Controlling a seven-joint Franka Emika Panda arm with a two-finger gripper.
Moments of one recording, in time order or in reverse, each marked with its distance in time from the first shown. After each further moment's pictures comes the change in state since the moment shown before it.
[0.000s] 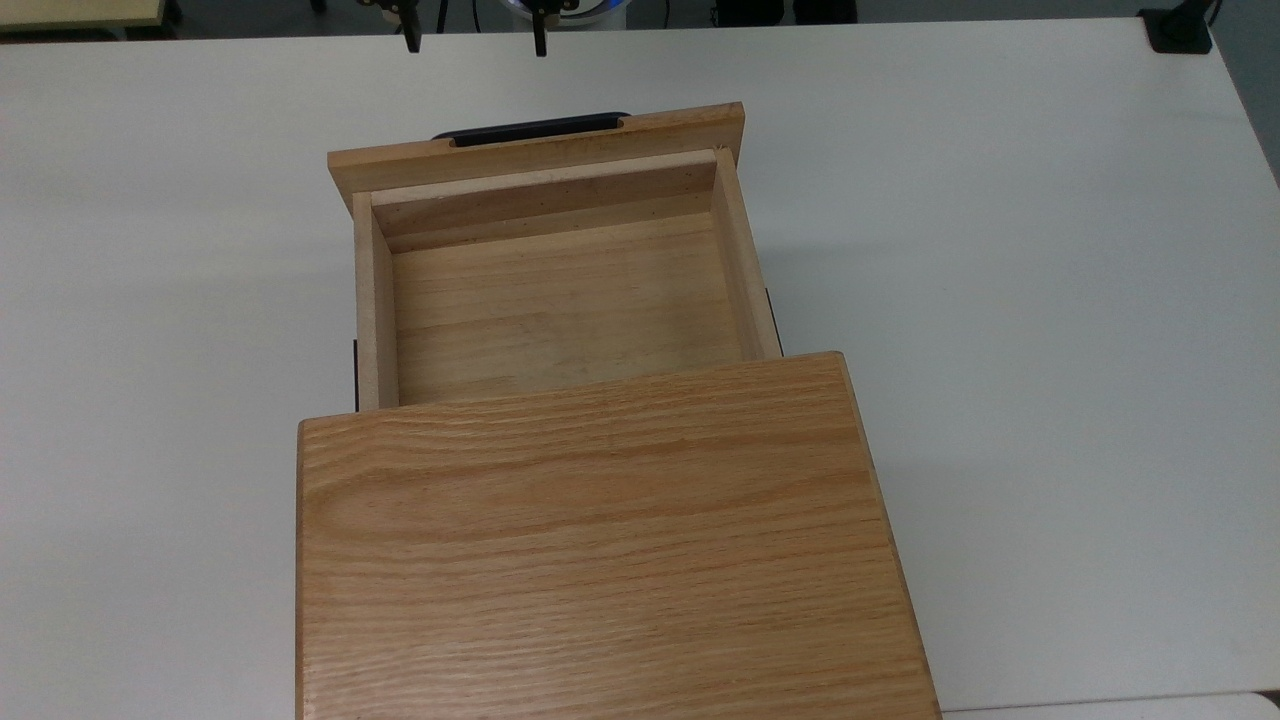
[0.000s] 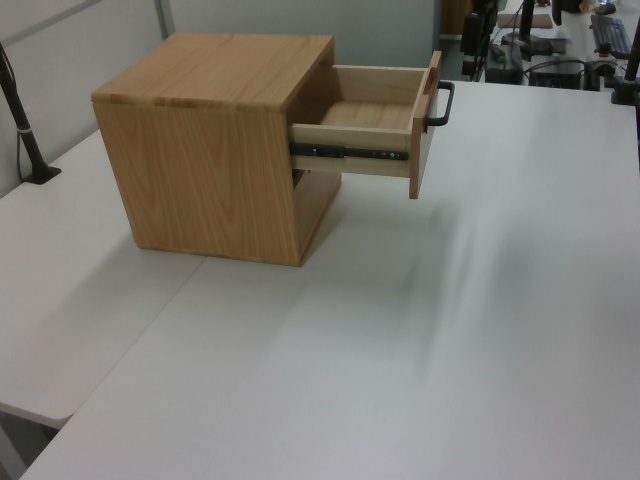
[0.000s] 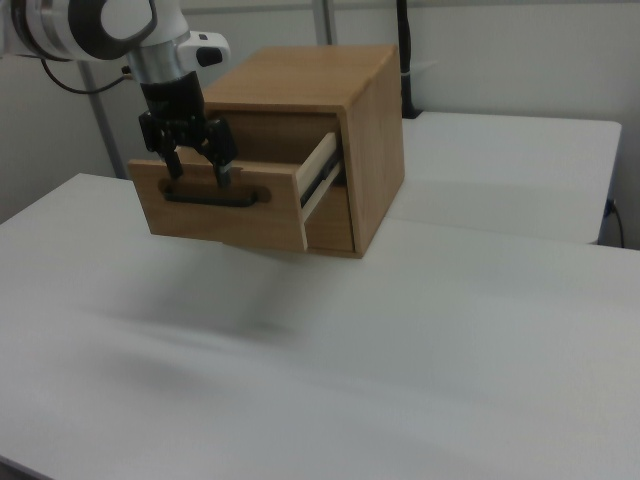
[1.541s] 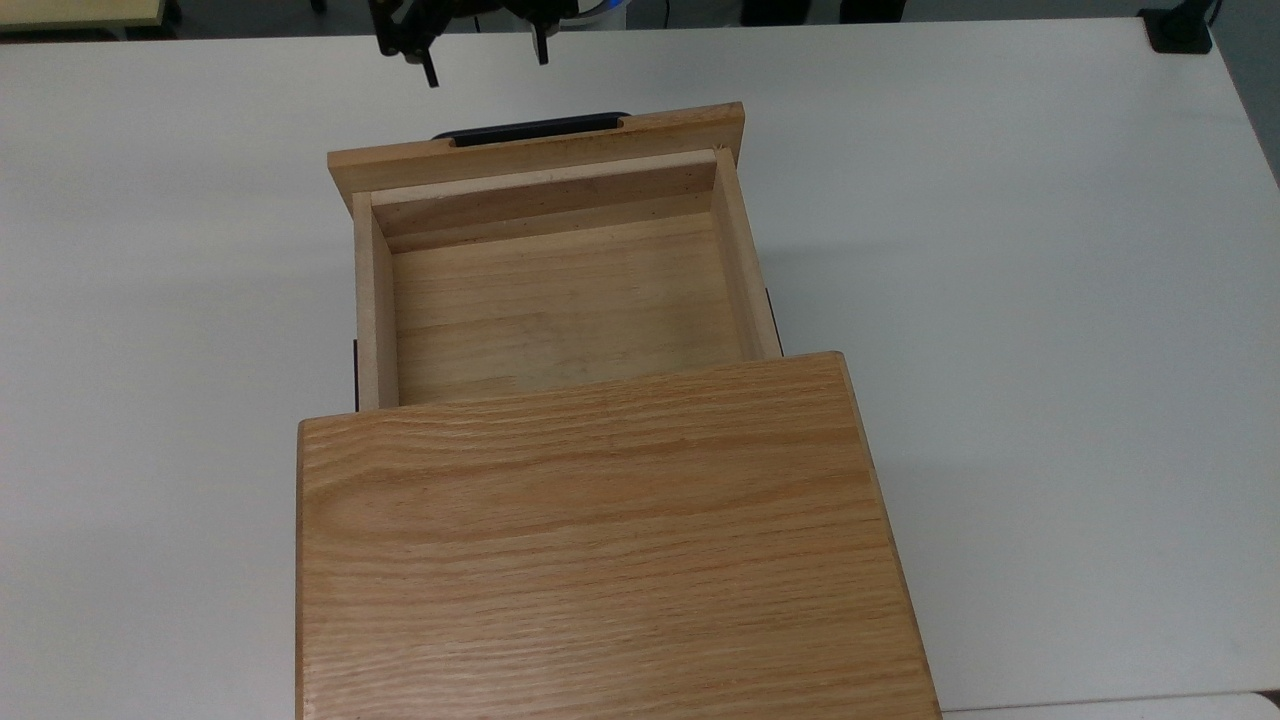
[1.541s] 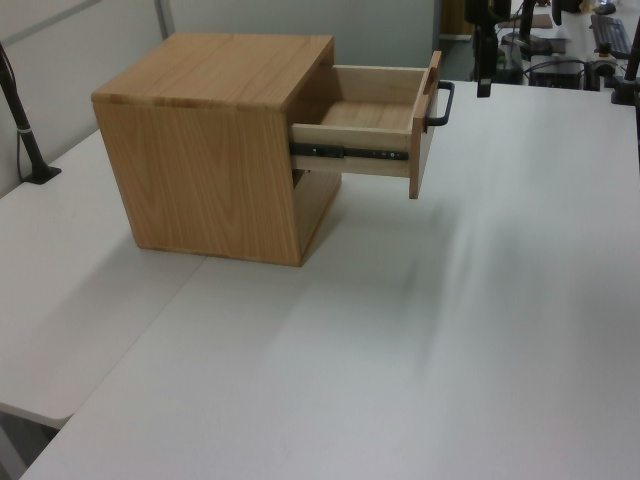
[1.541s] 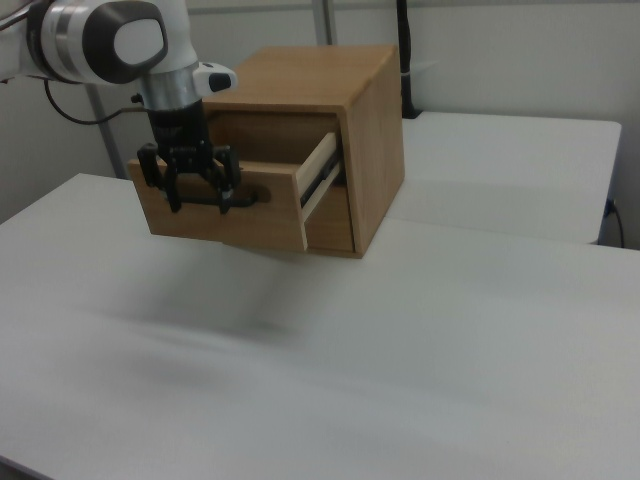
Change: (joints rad) arm -0.001 0.006 -0.001 -0.070 0.000 -0.007 -0.291
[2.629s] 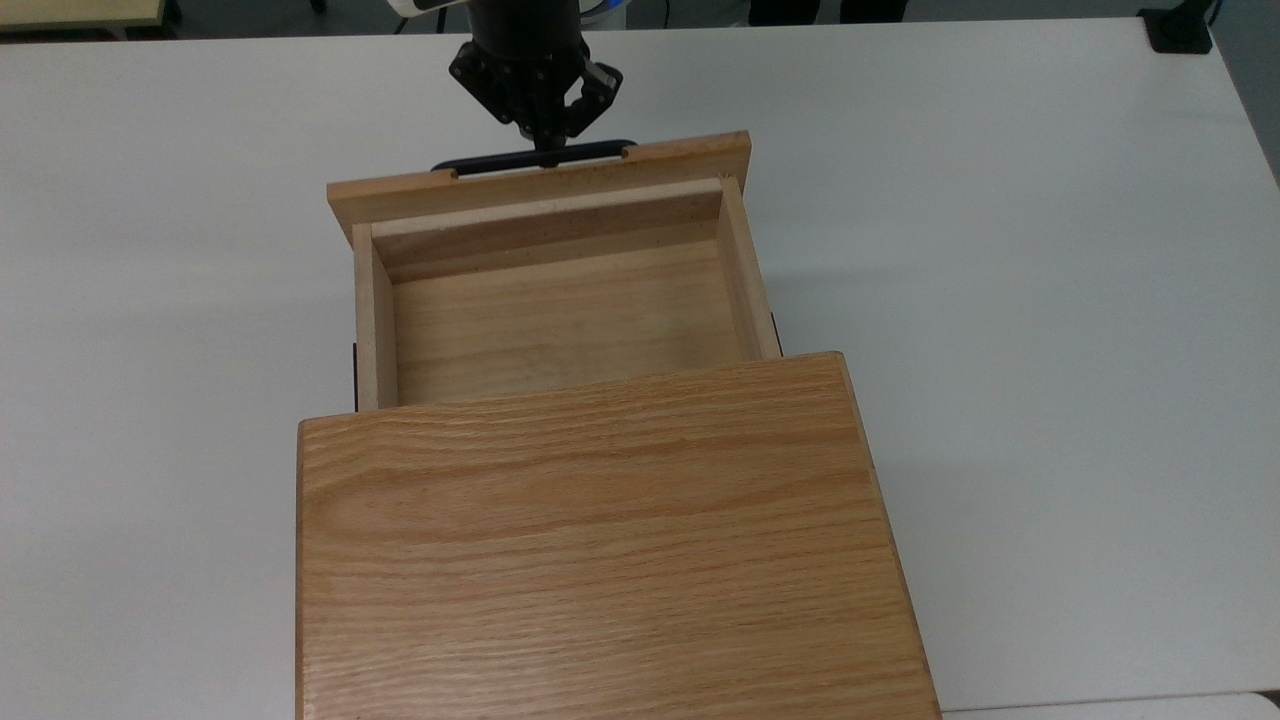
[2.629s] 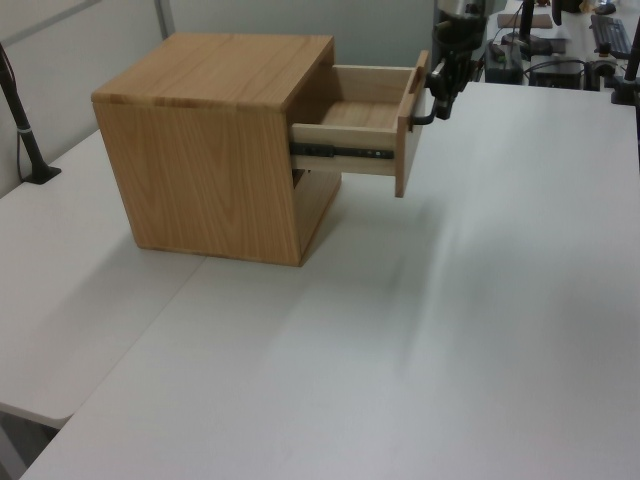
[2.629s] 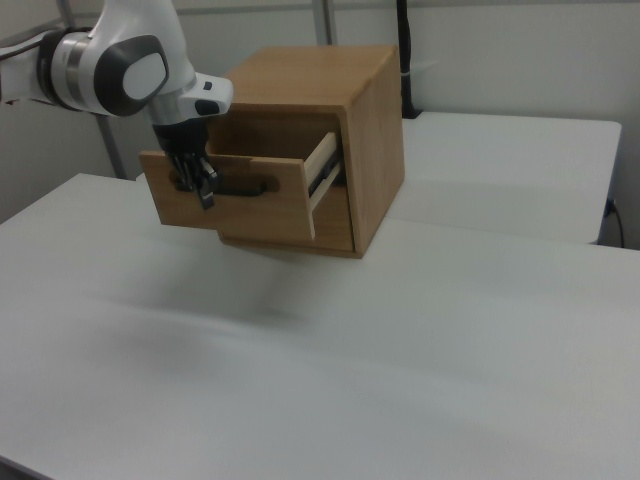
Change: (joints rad) arm 0.001 0.044 0.054 -0.067 0.073 0.281 0.639
